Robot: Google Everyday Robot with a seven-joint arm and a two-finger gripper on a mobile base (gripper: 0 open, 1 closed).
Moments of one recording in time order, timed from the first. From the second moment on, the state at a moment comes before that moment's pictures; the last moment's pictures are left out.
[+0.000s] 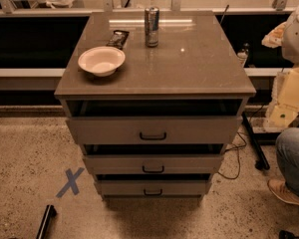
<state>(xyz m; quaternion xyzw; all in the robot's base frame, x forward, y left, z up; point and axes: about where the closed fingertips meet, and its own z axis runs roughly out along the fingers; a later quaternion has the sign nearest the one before) 0.438 -0.217 0.977 -0.60 0.78 -0.03 0.16</state>
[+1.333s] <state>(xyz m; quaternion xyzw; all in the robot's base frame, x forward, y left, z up) 0.442 -0.206 0.857 -0.64 0.72 0.03 0.27</state>
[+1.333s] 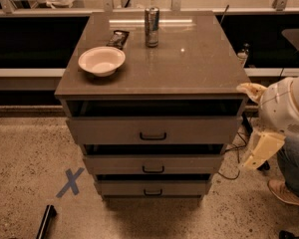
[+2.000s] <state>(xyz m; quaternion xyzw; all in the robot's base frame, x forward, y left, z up) 0.454 -0.206 0.806 -0.64 0.71 0.03 0.28</state>
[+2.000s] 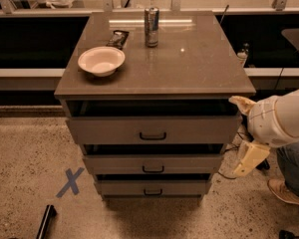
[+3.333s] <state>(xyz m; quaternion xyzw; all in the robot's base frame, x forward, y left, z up) 0.470 -0.177 0.670 -0.68 0.65 0.04 0.35</state>
